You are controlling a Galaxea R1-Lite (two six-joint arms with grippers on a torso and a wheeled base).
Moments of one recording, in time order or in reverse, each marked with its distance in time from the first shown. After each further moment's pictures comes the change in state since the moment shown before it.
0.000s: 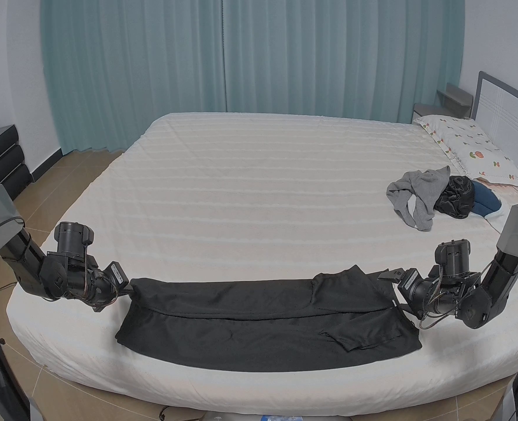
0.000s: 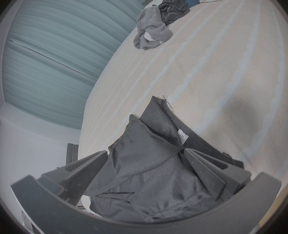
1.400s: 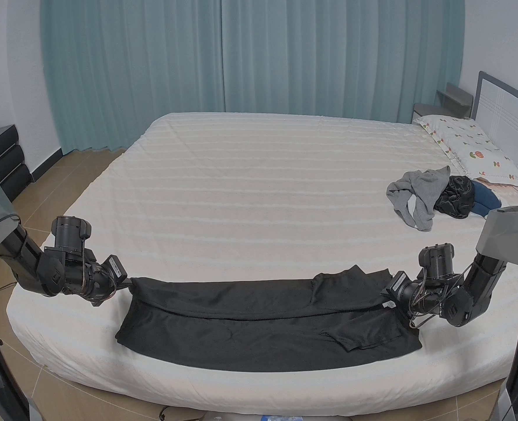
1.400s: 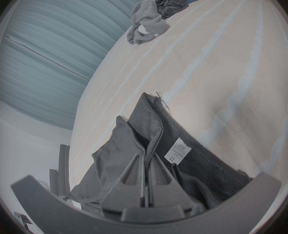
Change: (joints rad) left arm 0.000 -0.026 -0.016 0.000 0.000 -0.002; right arm 0.014 0.139 -0.111 0.003 -0.051 -0.007
